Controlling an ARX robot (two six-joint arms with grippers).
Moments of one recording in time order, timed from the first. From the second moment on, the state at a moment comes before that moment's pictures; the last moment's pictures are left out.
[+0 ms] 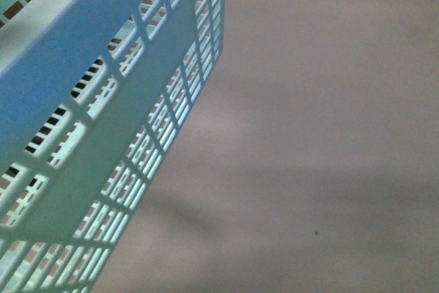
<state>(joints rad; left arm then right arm) -0.23 0.87 0.79 -0.26 -0.03 -1.53 0.00 0.00 0.02 0.00 0.00 0.00</state>
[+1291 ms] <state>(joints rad) -0.23 0.87 0.79 -0.26 -0.03 -1.53 0.00 0.00 0.02 0.00 0.00 0.00</state>
